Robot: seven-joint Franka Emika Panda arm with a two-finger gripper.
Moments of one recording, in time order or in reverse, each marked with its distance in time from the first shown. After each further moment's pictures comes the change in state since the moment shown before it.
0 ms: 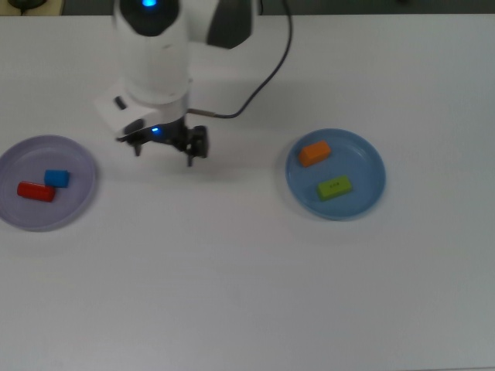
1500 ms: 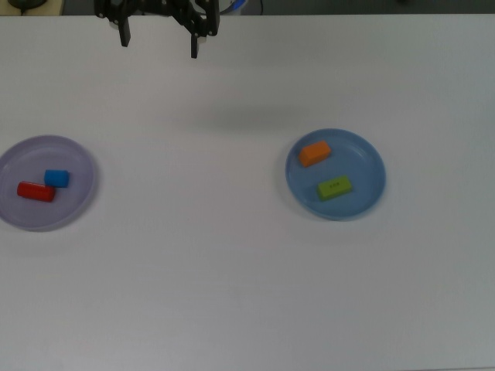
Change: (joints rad) arm -0.003 -0.217 0.032 0.278 0.002 -0.404 -0.048
